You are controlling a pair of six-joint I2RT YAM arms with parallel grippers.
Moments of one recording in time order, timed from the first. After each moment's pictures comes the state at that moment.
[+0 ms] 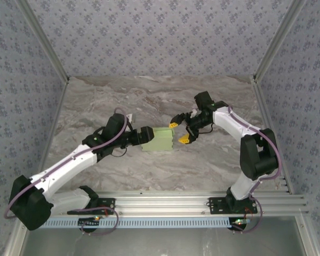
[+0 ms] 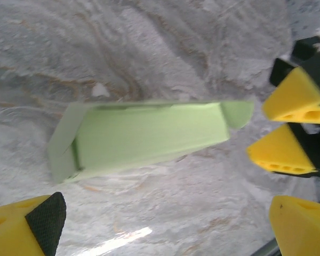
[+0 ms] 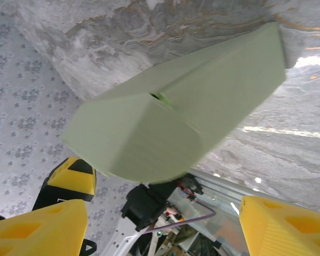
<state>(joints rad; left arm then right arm) -0.68 1.12 0.81 -0.41 0.14 -0.78 0.35 1.68 1.22 -0.80 -0.85 0.97</state>
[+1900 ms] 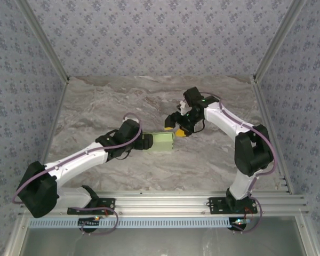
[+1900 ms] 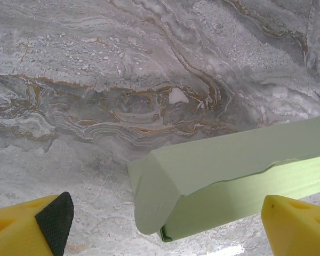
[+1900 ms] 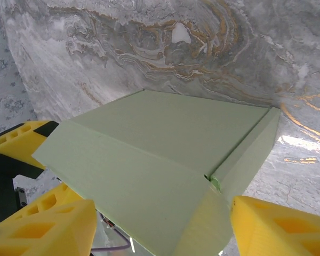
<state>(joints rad) -0.77 1.26 0.80 -0.39 -0.17 -0.61 0.46 1.75 1.38 -0.85 -0.65 0.59</state>
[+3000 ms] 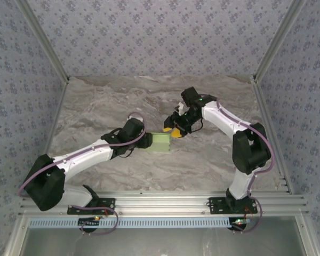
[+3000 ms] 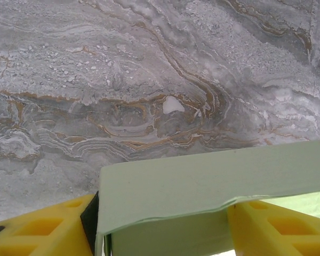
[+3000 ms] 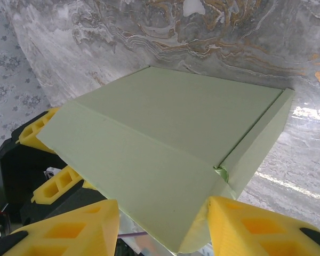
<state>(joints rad) -0.77 1.34 0.81 -0.33 -0.16 -0.56 0.47 1.79 1.41 -0.89 -0.73 0.69</state>
